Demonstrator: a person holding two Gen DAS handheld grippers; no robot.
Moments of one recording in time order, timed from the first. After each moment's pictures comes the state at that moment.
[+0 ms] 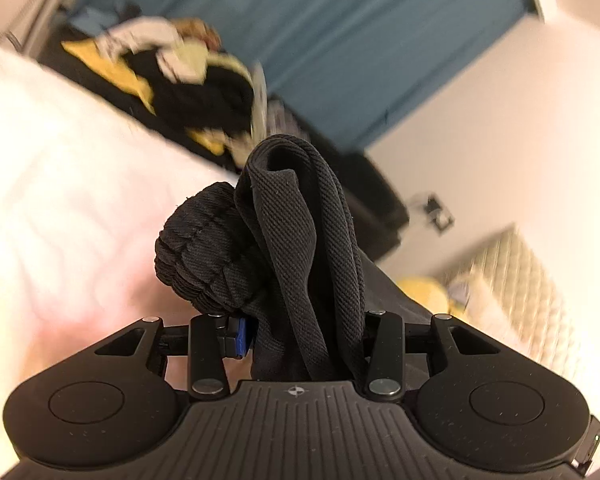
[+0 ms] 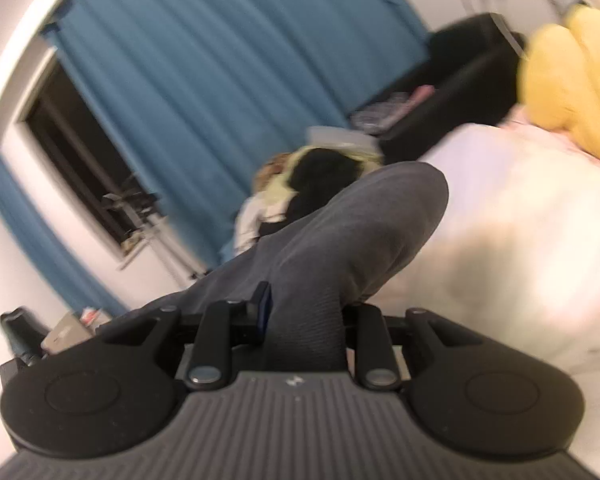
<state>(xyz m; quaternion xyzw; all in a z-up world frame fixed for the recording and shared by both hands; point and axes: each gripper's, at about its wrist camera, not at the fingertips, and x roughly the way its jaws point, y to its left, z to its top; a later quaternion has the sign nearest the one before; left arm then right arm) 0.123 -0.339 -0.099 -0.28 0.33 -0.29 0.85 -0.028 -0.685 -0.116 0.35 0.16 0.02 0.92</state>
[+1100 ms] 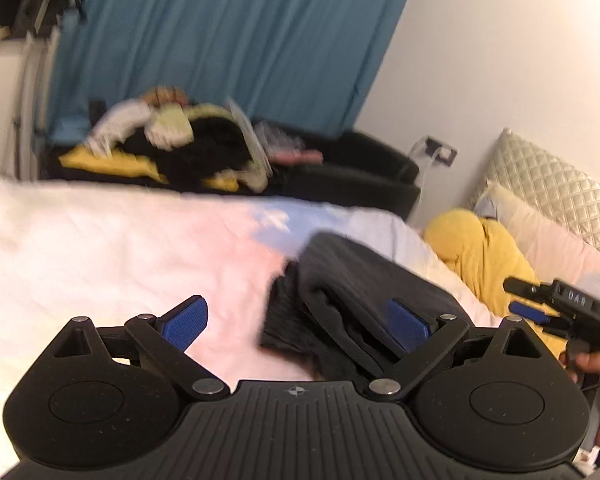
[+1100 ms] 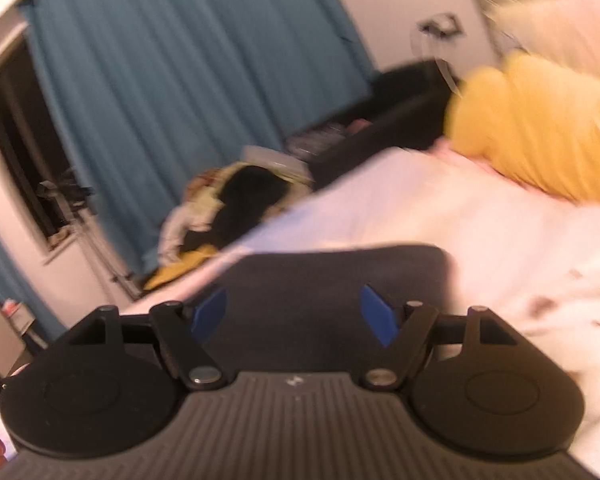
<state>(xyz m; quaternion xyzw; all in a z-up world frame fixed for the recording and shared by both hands) 0.021 -0.228 -0.060 -0.07 0.24 -0.30 0.92 -0.091 -0.618 -0.119 0.25 0.14 -0.07 0.96</state>
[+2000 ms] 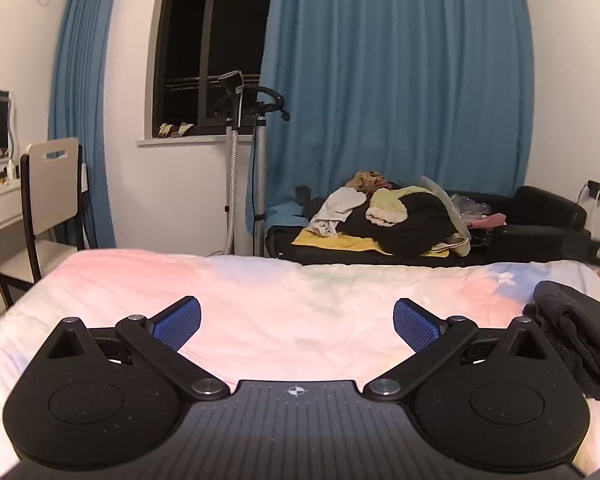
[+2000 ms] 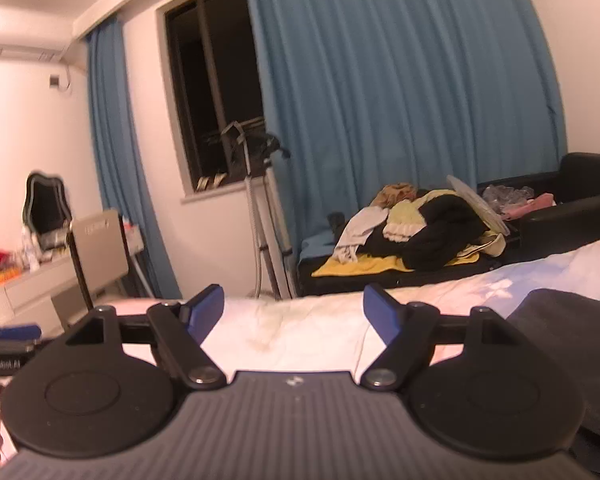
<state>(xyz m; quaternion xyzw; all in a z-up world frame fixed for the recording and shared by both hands) -0.051 -0.014 -0.017 -0.01 0.16 -0.03 0.99 -0.036 -0.295 -0.037 0.10 0.09 0.11 0.99</state>
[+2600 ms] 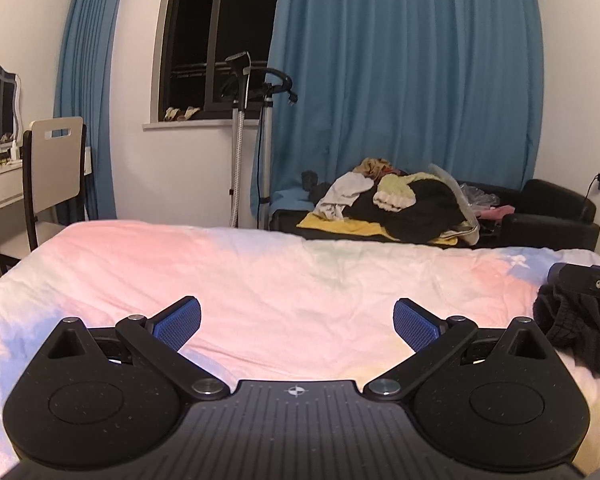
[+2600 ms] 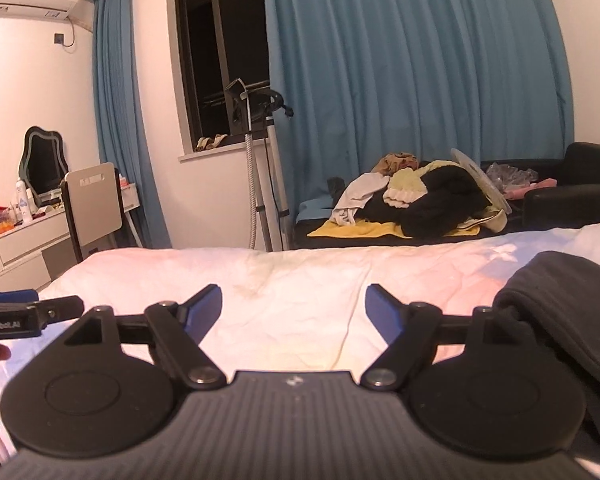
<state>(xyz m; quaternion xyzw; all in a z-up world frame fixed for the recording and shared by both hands) -0.033 -0.024 -0.067 -0.02 0.17 -0.02 0.99 -0.021 -0.291 -0.095 0.06 0.13 0.11 0.98</state>
